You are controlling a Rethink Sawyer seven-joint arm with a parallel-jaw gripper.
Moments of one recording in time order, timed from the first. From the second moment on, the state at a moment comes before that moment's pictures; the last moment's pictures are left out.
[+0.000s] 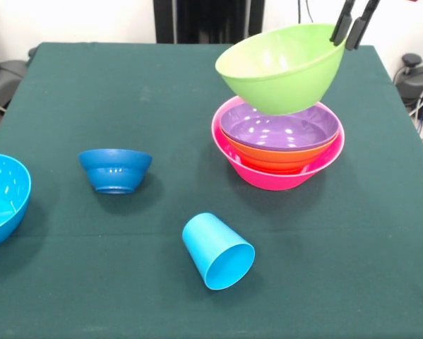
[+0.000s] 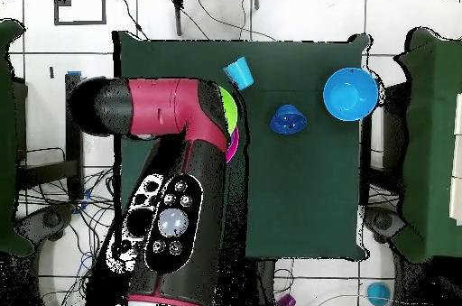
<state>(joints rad) 0.19 -0.62 -0.30 1.28 0.07 0.86 2.02</state>
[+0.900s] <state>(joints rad) 0.22 -0.60 -0.35 1.28 0.07 0.85 2.03</state>
